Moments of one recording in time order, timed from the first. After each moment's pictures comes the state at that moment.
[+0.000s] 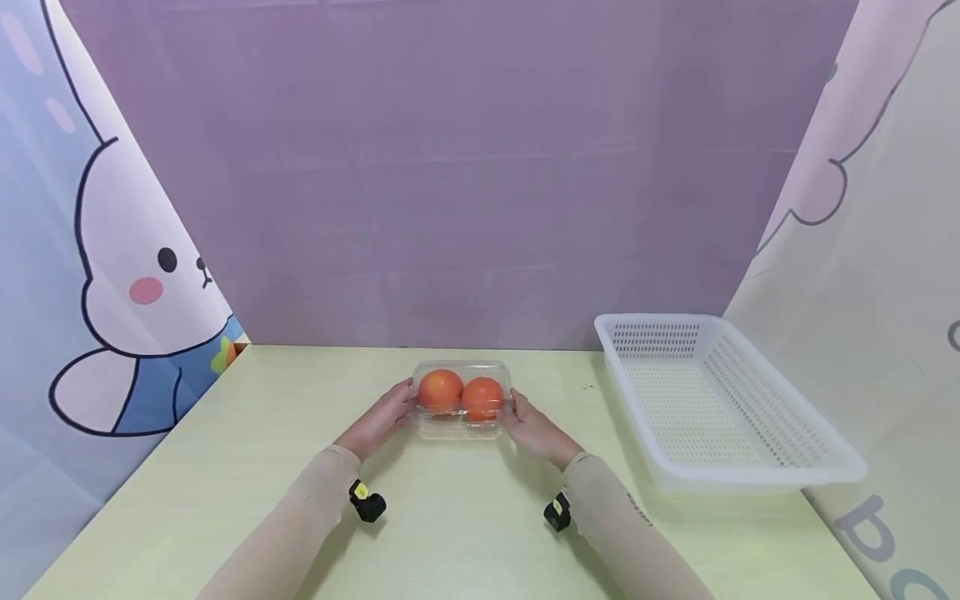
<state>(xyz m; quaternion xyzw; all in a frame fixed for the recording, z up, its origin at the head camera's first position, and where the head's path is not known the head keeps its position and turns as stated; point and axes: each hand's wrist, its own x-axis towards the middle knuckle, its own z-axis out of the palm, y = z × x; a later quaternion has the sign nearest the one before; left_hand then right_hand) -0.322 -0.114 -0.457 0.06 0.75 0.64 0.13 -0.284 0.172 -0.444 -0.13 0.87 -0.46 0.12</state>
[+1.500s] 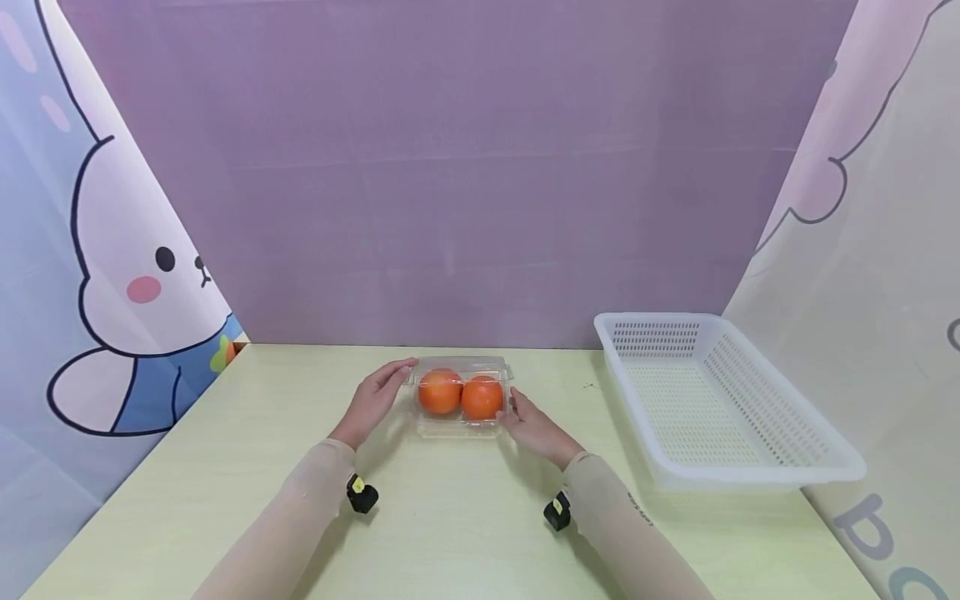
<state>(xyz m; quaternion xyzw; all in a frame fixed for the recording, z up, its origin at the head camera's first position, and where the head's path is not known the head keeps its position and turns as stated) -0.328 -0.124 -0.446 0.10 0.81 0.57 -0.07 -0.285 0.175 -0.445 -0.13 0.87 -0.47 0.12</state>
